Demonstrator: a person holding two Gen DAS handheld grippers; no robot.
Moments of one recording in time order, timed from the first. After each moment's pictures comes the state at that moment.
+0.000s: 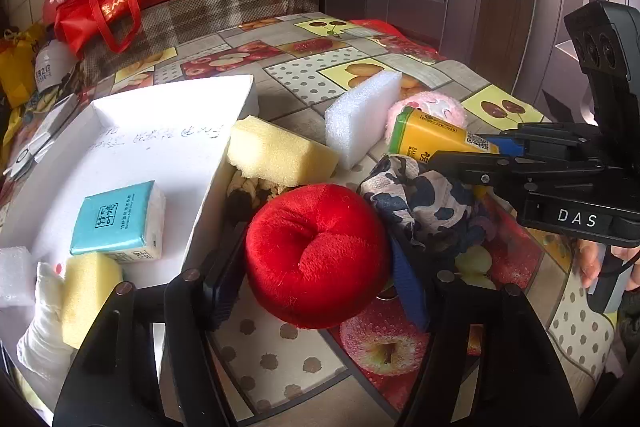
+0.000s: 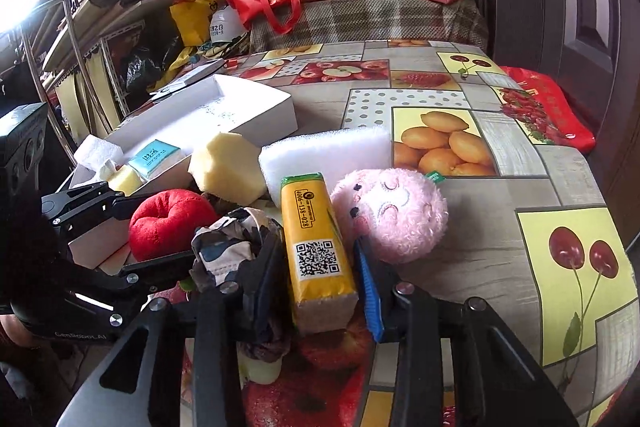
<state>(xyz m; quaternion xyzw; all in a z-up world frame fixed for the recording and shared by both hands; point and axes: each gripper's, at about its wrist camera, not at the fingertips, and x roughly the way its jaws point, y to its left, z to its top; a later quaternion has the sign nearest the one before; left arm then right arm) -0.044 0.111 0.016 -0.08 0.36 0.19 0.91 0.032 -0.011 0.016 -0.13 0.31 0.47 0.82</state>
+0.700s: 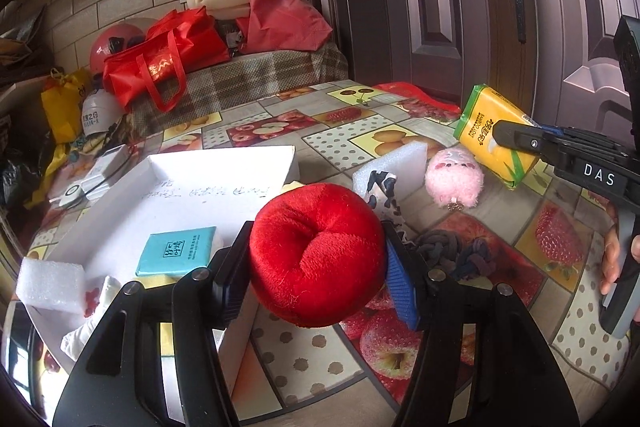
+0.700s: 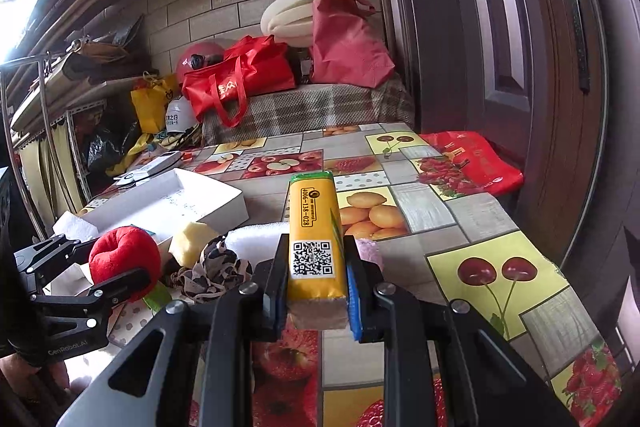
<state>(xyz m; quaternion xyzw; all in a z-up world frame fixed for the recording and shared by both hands) -0.084 0.093 0.042 -0.02 0.24 0.26 0.93 0.010 -0.061 0.051 -0.04 0.18 0.38 0.91</state>
